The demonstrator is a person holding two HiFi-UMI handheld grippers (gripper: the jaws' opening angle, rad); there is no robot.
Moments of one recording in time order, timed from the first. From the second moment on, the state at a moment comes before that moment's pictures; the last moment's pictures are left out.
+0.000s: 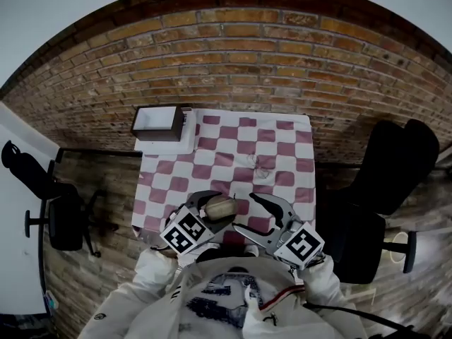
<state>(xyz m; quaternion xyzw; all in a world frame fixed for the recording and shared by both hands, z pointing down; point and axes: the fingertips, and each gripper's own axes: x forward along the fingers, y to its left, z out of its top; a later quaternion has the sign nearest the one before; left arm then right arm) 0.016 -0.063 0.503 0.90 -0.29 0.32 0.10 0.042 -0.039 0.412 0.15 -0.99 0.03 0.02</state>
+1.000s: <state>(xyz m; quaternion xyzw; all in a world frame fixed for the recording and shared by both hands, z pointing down) 0.065 -0.031 0.494 0.92 -0.14 0.36 0.07 0.037 -0.014 0.415 0.04 -1.00 -0.02 0.08</state>
